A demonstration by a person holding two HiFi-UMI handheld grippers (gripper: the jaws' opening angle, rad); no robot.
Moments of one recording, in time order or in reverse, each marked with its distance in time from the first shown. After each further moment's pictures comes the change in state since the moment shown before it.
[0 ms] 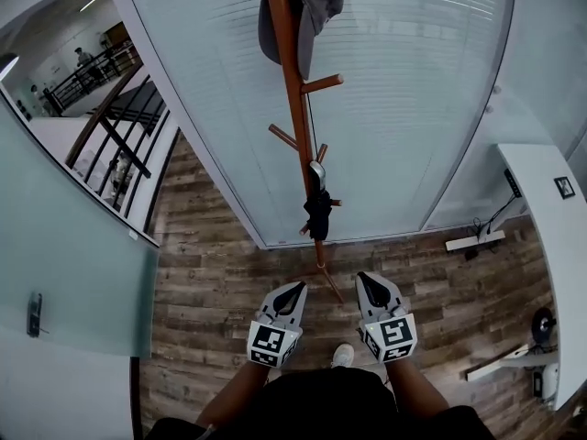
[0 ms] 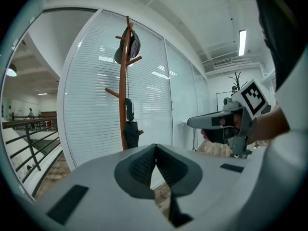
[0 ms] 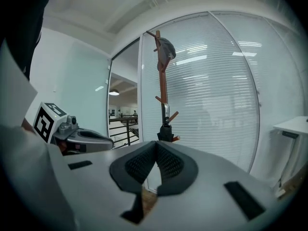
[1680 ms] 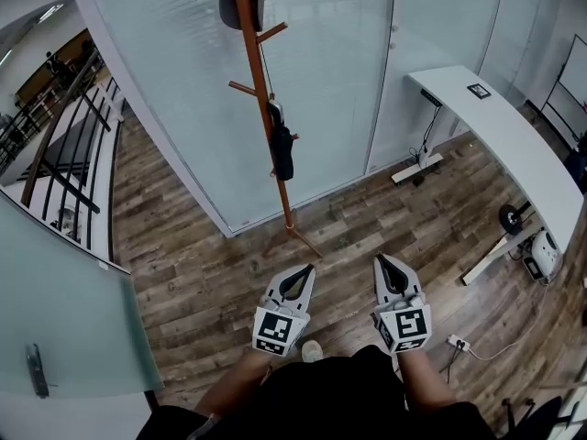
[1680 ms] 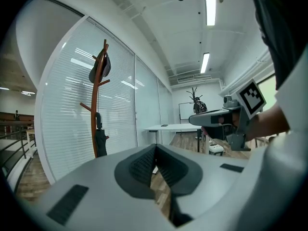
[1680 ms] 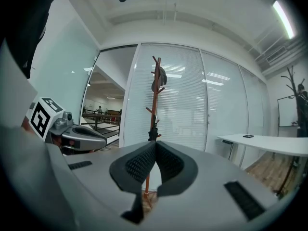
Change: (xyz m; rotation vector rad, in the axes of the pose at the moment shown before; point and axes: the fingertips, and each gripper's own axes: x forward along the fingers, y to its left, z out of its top) left arm -0.165 -0.084 -0.010 0.105 -0.135 -0.425; right arm -0.202 0.143 0.001 -0.095 -0.062 -0.492
